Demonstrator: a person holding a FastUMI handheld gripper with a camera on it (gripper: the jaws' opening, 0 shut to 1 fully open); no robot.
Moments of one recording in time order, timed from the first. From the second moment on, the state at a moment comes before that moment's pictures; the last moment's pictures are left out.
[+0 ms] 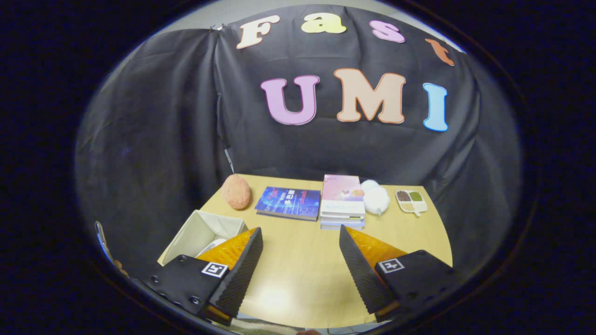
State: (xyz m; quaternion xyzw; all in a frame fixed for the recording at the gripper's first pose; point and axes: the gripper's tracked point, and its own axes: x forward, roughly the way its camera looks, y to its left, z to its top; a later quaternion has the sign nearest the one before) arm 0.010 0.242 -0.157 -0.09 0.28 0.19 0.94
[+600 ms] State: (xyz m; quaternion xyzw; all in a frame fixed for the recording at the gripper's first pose) arm 0.025 0.246 -0.028 -0.03 0.14 0.21 0.97
